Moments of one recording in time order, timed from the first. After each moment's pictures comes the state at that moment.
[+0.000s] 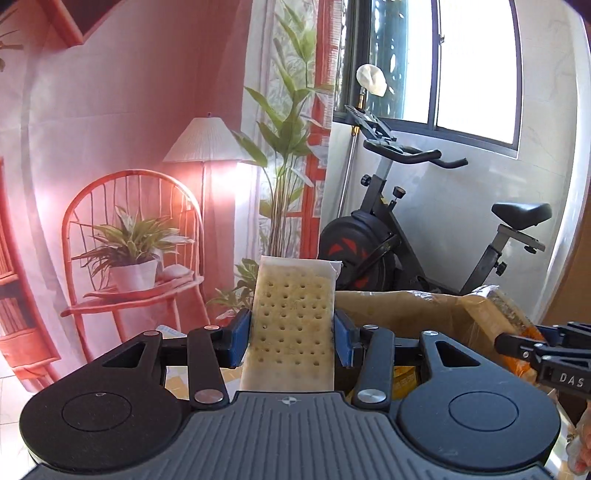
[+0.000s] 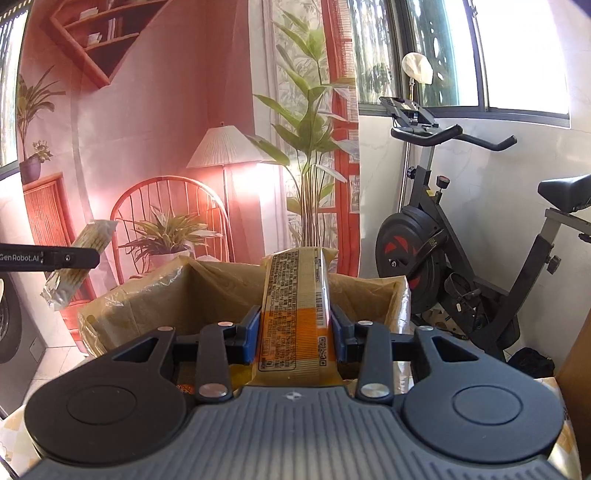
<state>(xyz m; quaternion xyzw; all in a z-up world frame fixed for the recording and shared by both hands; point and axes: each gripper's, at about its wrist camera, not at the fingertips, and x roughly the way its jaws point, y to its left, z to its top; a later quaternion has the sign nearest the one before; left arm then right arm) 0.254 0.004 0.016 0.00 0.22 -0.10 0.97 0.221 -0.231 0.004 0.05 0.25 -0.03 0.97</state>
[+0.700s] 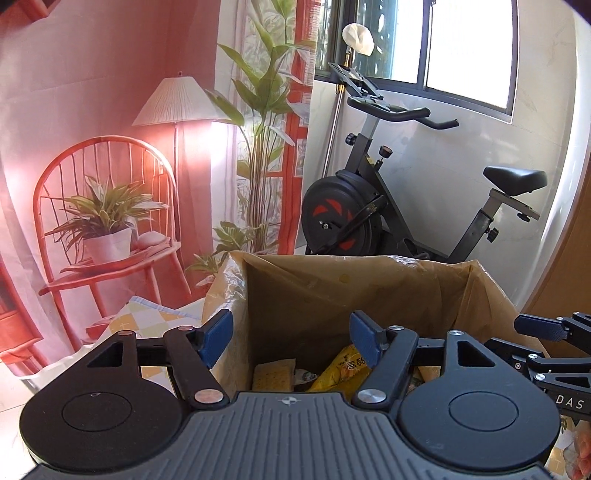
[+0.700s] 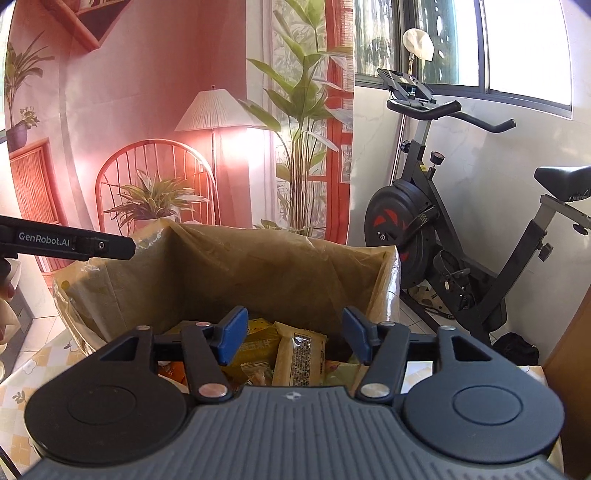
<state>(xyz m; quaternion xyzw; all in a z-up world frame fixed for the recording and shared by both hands) 0.273 -0.008 -0.011 0.01 0.28 -0.12 0.95 0.212 -0.239 -0.004 0.03 0.28 -0.03 0.96</state>
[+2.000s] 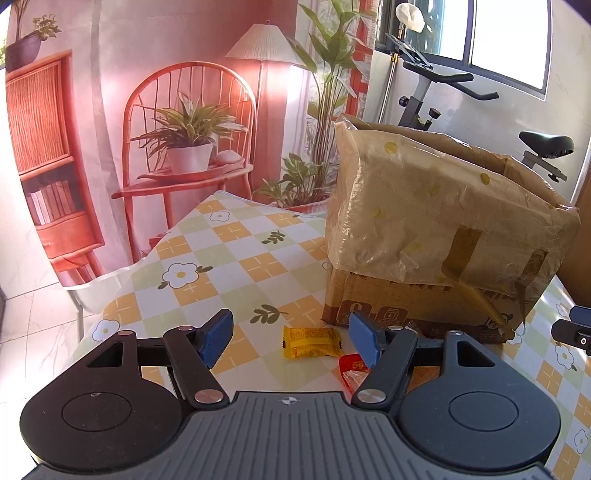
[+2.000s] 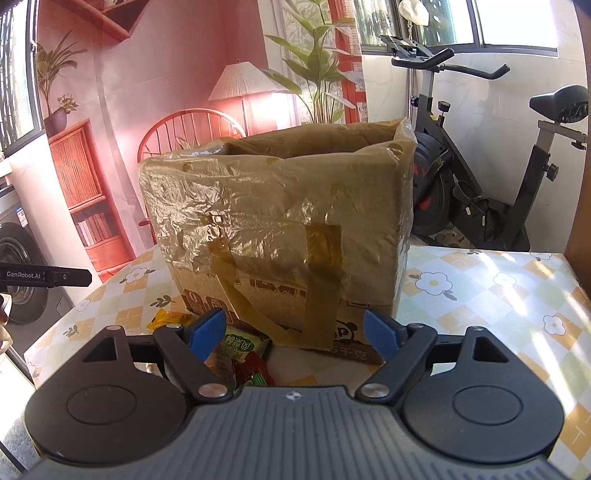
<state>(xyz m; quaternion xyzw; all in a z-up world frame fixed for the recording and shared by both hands) 0.123 0.085 -0.092 -0.01 0.33 -0.05 0.94 0.076 -0.191 -0.084 0.09 0.31 0.00 0.95</state>
